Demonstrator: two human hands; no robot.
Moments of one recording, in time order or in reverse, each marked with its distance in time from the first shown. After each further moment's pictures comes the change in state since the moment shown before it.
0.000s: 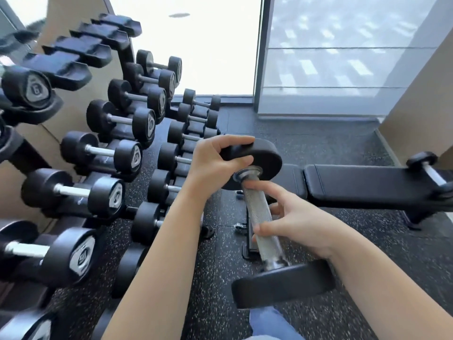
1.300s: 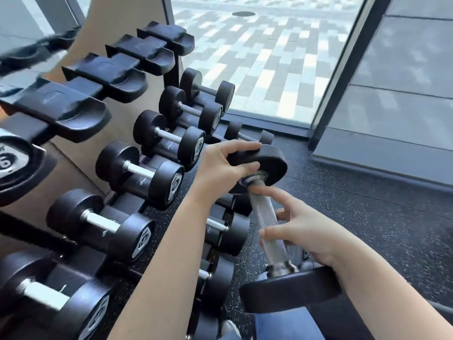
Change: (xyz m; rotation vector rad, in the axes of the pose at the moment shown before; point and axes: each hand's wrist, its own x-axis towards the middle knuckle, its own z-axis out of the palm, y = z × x) left_hand 0.418 -0.162 -0.141 0.016 0.202 -0.098; right_hand 0.479 -0.134 -0.122 -0.093 -0.181 0.008
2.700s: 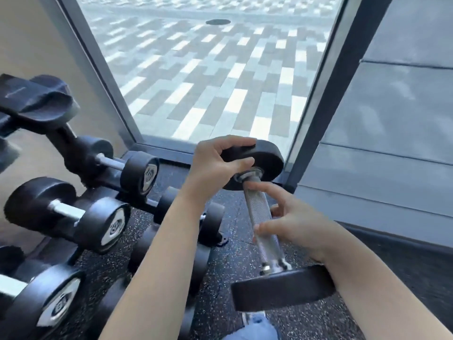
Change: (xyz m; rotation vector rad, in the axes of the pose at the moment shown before) left_hand 0.581 -0.096 0.255 -0.027 -0.065 0.034; right_hand 0.385 -0.057 -0.498 -0.028 0.070 0.023
